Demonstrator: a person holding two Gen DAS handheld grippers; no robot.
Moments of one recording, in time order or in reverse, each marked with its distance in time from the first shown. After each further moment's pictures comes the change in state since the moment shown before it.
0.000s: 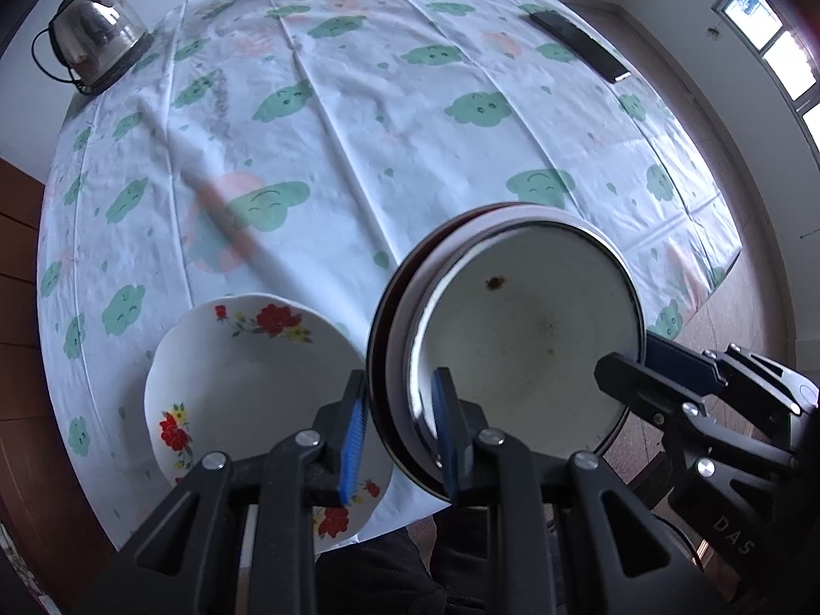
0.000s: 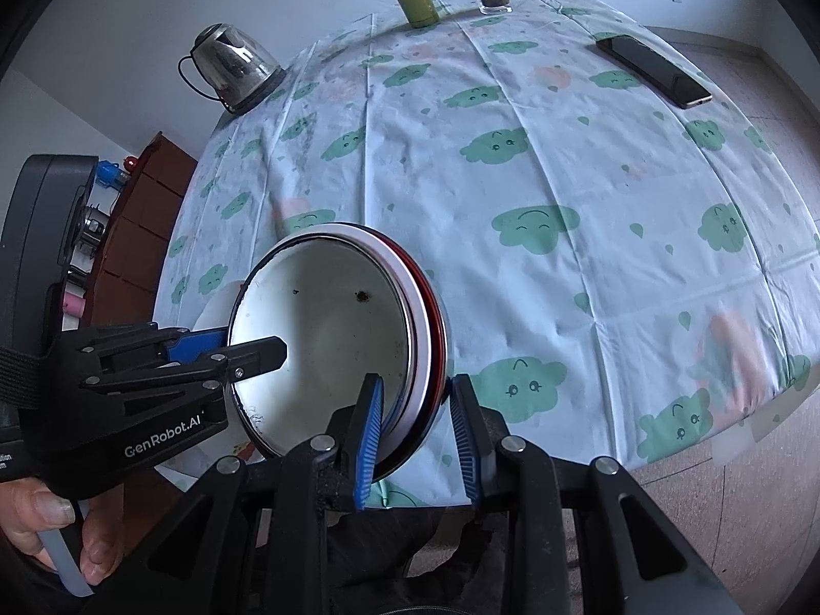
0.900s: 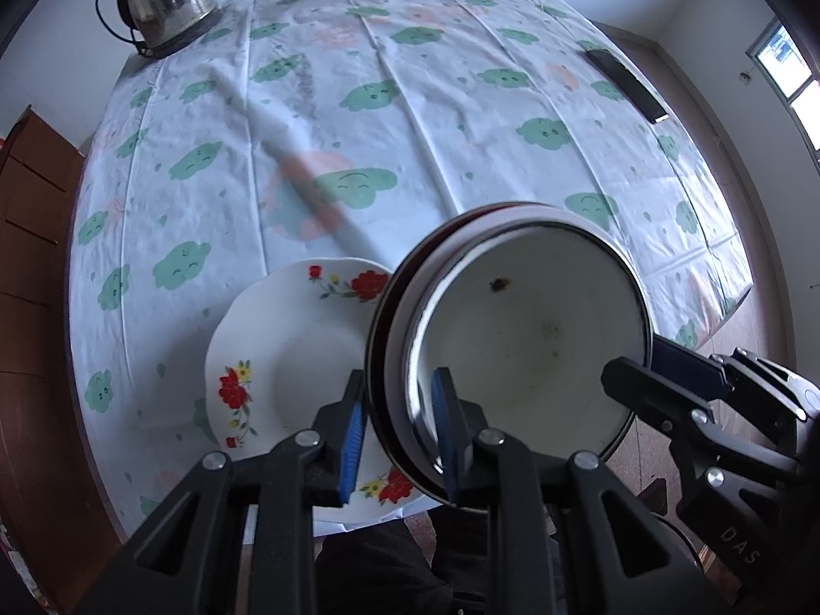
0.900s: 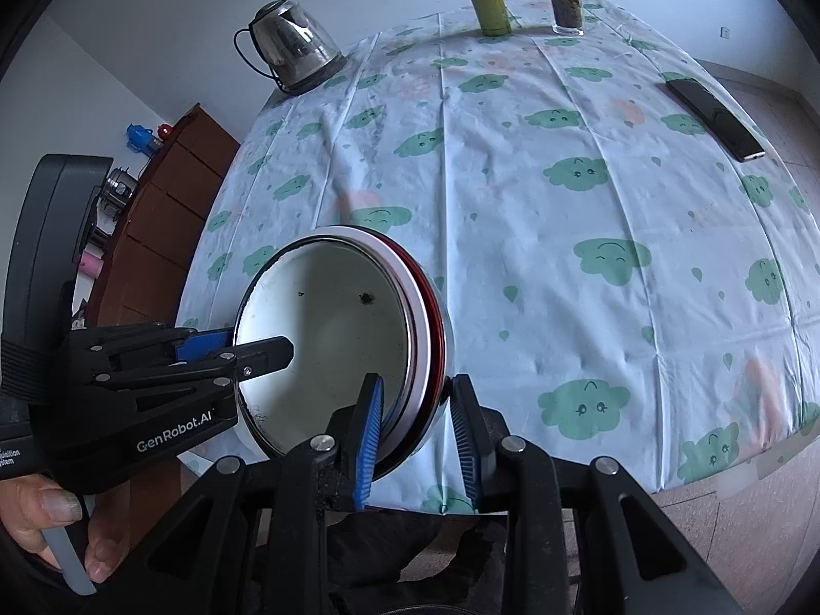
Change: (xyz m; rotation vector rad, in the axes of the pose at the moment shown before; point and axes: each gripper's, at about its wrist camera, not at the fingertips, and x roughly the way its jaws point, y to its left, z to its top) left arm -0.022 0.050 -0.025 -0.119 -0.039 0.027; right arm 0.002 0.055 0.004 -0.122 0.002 0.043
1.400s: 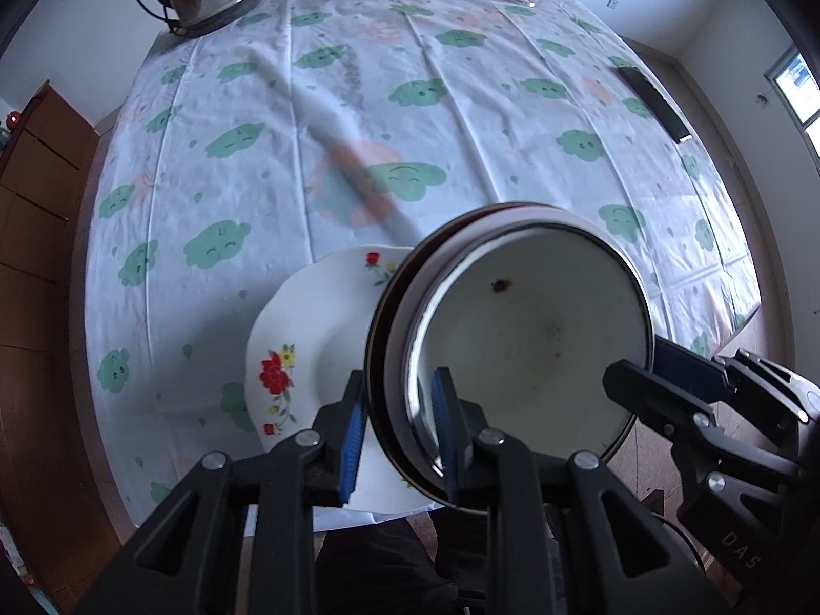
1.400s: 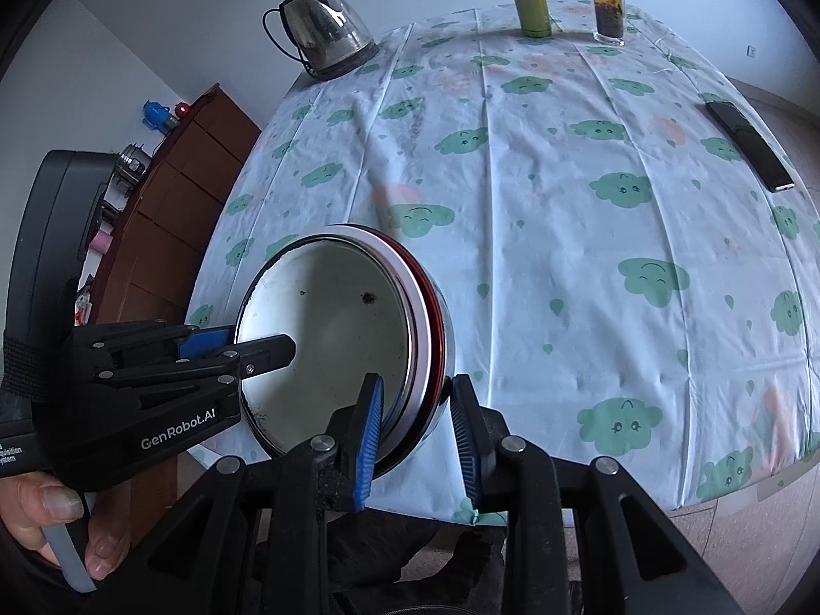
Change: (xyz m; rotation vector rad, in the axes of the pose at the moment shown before) left arm -0.002 0.032 -0.007 -0.062 0.002 0.014; right arm 0.013 0.031 0.008 -0.063 0.027 0.020
